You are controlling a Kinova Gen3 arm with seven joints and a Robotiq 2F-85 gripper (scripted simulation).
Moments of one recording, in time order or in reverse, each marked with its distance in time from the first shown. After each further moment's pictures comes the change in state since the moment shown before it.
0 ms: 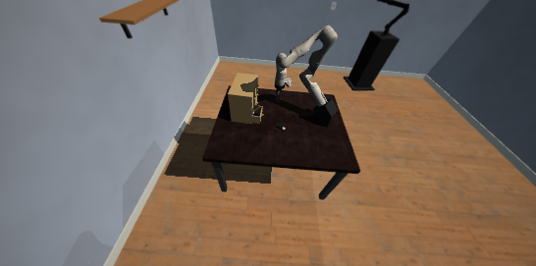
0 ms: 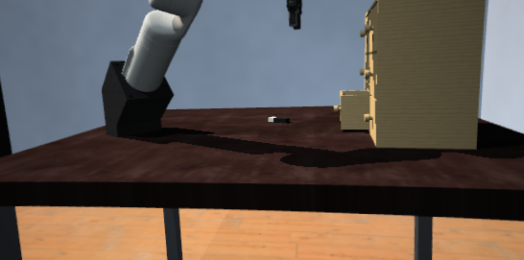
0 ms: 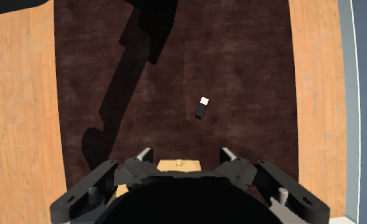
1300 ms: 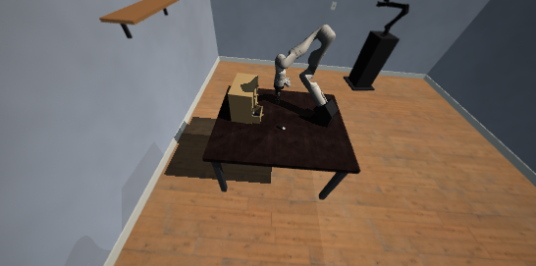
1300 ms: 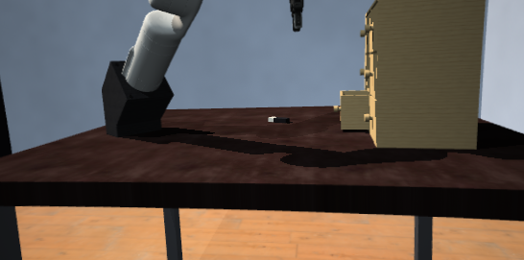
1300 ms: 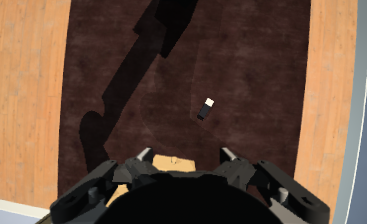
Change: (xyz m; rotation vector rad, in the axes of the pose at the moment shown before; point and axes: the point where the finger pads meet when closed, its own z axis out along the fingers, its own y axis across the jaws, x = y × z) arm -0.006 0.000 0.006 0.008 -0.002 -0.159
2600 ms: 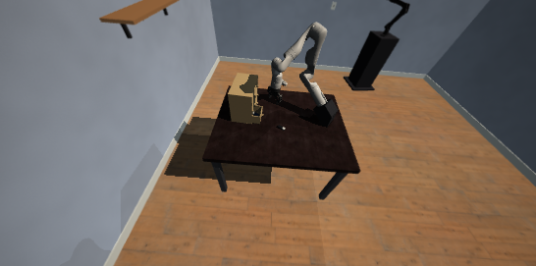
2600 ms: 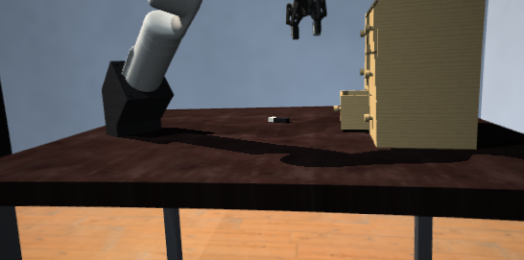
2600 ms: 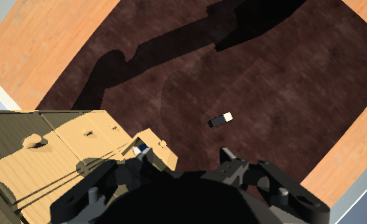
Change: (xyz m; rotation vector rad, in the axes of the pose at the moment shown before) arm -0.023 -0.003 0.023 0.026 -0.001 -0.628
